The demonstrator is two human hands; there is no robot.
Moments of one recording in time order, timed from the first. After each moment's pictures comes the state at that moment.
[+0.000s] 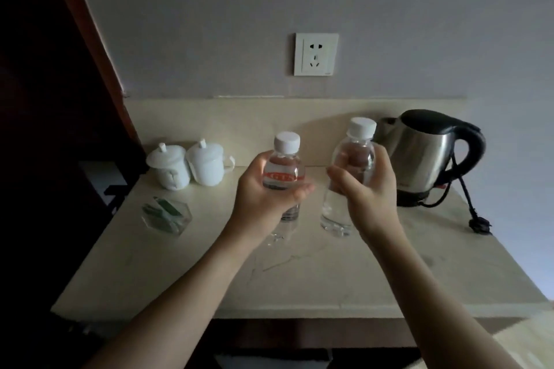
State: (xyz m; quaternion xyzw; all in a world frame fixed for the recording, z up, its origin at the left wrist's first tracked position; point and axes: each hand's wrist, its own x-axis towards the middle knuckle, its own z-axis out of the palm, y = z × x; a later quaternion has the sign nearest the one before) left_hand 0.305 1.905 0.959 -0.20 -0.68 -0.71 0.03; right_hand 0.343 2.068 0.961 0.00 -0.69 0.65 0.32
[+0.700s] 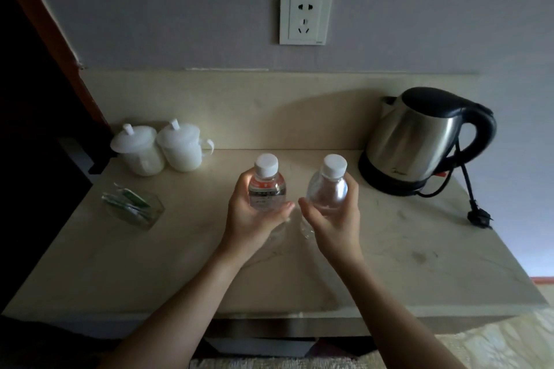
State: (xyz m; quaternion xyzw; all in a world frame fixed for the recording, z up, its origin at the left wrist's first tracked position) left_hand 0.277 1.932 0.862 -0.14 -0.72 -0.68 0.07; right_hand 0.325 2.081 0.852 -0.08 -0.75 0.59 0.27
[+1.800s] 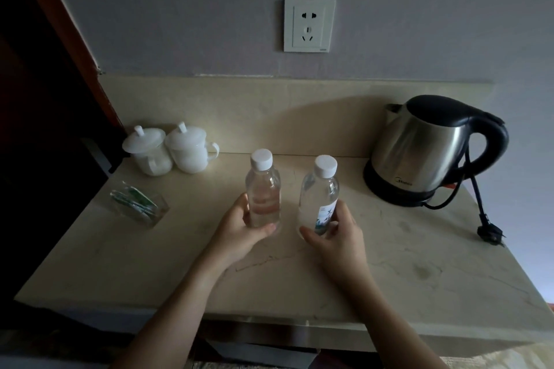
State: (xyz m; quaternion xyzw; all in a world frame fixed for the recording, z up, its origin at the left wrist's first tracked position) left_hand 0.265 1.910 0.827 -0.09 -0.79 -0.60 -0.08; right_hand 0.331 2.109 0.820 -0.10 -0.85 0.49 0.17
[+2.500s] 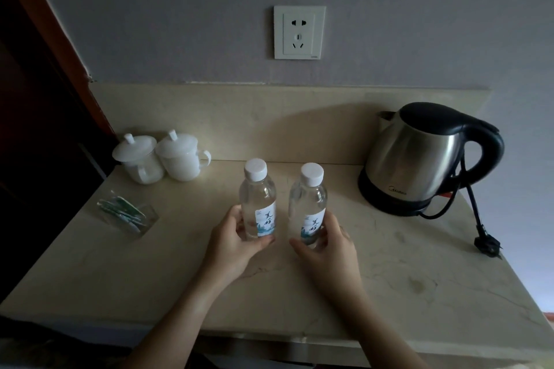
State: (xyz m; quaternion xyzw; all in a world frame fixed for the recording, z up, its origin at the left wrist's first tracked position) left_hand 0.274 1.924 0.814 -0.07 -0.81 -0.59 0.02; right_hand 0.329 2.113 0.814 -0.10 -0.88 0.44 0.16
